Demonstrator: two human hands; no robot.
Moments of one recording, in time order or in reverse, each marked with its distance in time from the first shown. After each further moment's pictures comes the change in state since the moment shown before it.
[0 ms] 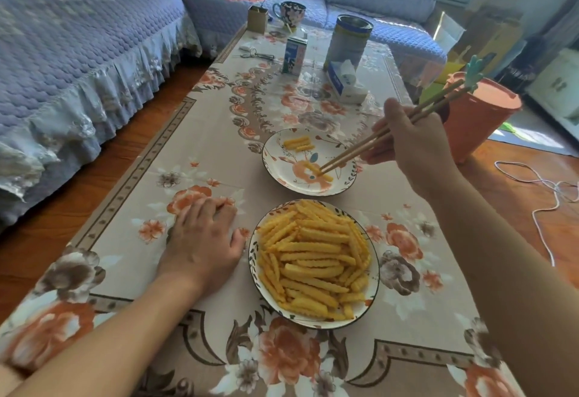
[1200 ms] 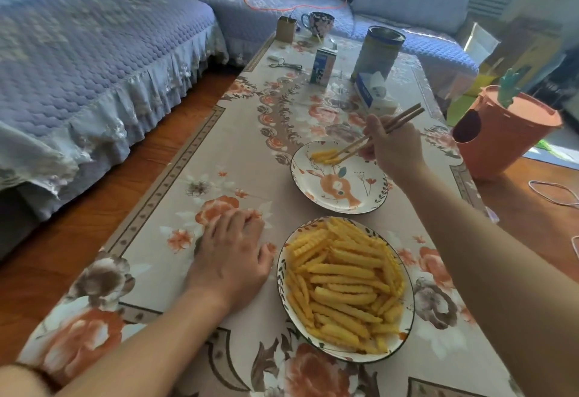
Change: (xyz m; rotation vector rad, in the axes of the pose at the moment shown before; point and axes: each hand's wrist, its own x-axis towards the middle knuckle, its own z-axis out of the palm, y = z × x) left_hand -0.002 0.003 -0.003 -0.011 -0.003 -0.006; right_hand 0.060 0.025 0.067 -0.233 0.070 -0.053
